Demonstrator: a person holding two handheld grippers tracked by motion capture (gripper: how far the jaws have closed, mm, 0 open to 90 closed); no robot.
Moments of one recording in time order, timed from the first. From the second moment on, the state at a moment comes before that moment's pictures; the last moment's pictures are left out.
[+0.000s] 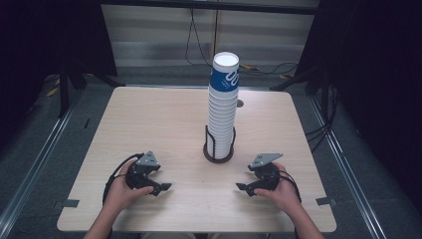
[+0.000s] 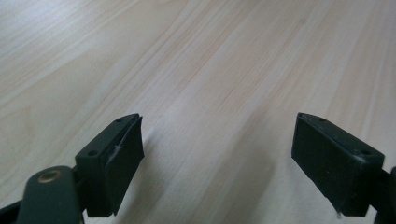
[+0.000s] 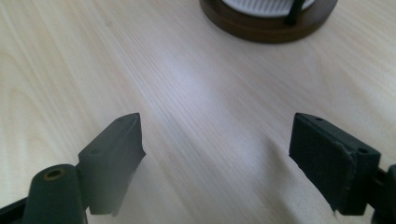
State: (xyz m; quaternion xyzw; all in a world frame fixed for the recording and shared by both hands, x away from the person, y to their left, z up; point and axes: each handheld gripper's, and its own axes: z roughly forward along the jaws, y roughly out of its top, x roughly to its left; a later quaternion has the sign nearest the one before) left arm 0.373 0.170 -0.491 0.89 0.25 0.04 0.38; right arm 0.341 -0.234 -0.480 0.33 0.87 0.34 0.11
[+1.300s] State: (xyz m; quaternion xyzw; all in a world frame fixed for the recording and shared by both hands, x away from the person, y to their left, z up) left arm 0.415 0.139 -0.389 0.89 0.22 0.03 0.39; right arm 0.378 -0.247 -0.391 0.33 0.86 0.39 0.09
